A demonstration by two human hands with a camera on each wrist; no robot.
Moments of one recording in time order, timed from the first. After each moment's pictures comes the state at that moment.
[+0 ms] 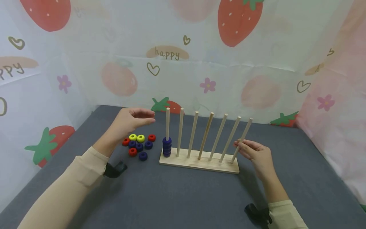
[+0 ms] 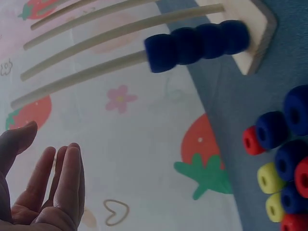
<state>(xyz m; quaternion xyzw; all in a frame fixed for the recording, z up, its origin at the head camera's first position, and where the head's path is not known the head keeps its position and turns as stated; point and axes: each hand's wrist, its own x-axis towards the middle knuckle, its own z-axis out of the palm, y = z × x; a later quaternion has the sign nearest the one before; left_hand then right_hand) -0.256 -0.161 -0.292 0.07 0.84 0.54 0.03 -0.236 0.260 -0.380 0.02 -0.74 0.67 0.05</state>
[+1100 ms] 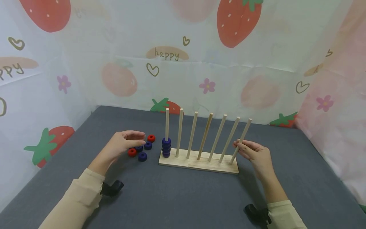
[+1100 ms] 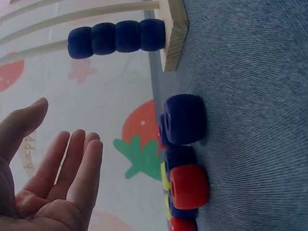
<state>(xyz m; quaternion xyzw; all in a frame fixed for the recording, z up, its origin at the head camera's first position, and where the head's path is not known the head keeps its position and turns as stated) -0.244 -0.186 -0.364 0.02 0.83 0.55 0.08 -0.237 0.261 -0.381 0.02 -0.74 0.67 0.05</state>
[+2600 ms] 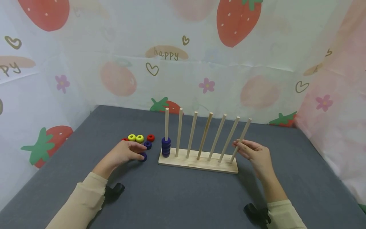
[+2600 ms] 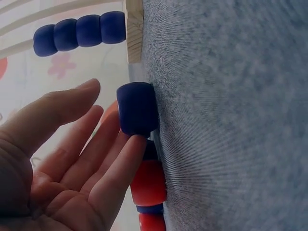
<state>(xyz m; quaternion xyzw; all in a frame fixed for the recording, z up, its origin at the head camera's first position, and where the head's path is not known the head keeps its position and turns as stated) -0.250 -0.186 -0.396 0.06 0.88 0.46 0.13 -0.236 0.259 -0.379 0.02 -0.74 0.67 0.05</state>
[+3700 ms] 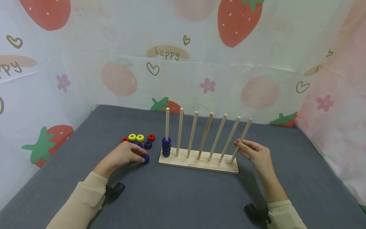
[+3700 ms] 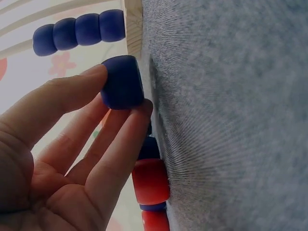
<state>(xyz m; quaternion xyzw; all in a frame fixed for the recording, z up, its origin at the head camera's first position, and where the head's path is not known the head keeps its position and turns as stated) -0.245 -0.184 -0.392 0.06 0.89 0.42 0.15 -0.237 0.260 -0.381 0.02 -0.74 0.67 0.05</state>
